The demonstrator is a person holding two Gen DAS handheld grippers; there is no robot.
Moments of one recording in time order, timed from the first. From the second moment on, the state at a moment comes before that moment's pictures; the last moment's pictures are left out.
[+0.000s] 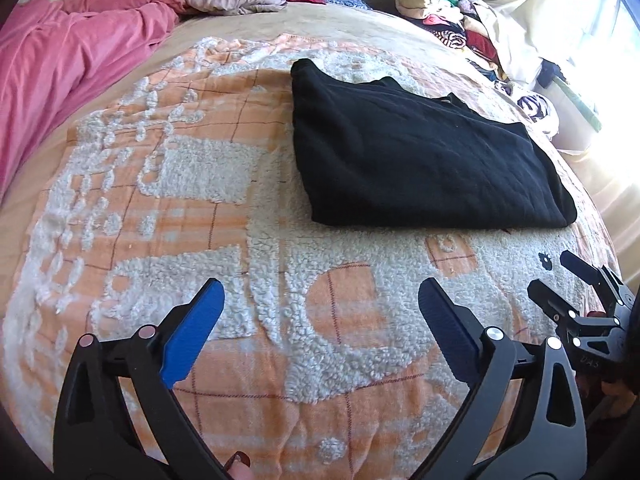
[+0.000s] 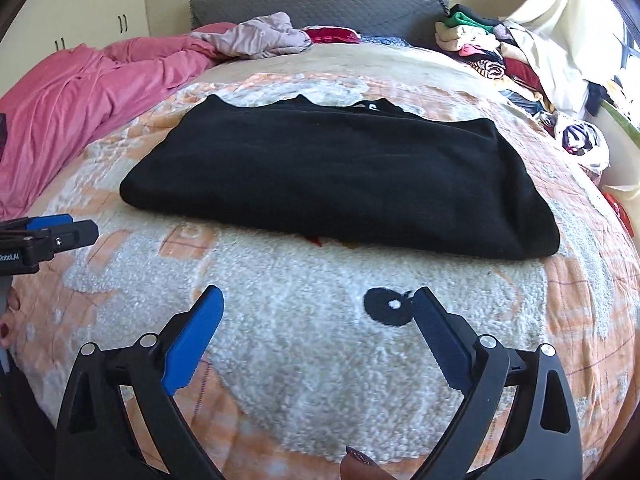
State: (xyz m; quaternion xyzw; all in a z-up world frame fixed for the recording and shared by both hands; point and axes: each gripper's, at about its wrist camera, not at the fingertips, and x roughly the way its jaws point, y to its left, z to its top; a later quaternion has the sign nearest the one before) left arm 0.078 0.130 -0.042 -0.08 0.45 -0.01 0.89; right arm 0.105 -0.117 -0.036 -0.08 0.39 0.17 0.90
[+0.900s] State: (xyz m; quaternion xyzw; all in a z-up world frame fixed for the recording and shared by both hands) left arm 0.060 0.212 -0.034 -0.15 0.44 0.07 0.88; right arm 0.108 -0.007 -0.029 -0.22 0.35 0.22 0.88
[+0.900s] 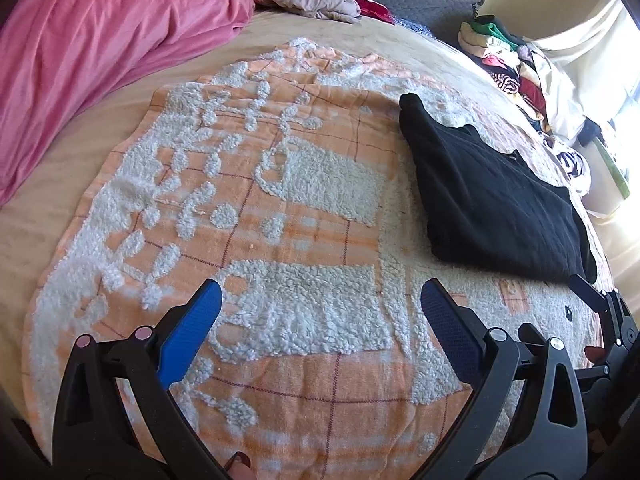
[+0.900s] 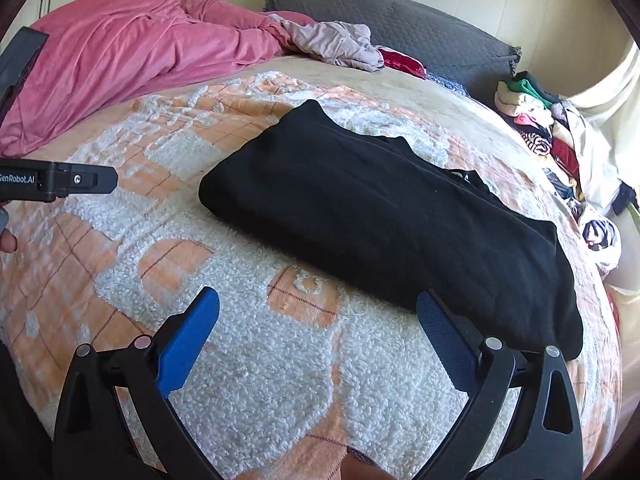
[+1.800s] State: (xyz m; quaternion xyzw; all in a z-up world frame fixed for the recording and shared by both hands) left arm 0.165 0.233 -0.039 -0.21 0.45 0.06 0.86; right arm 0.183 0.061 -0.063 -0.29 0.34 0.19 0.87
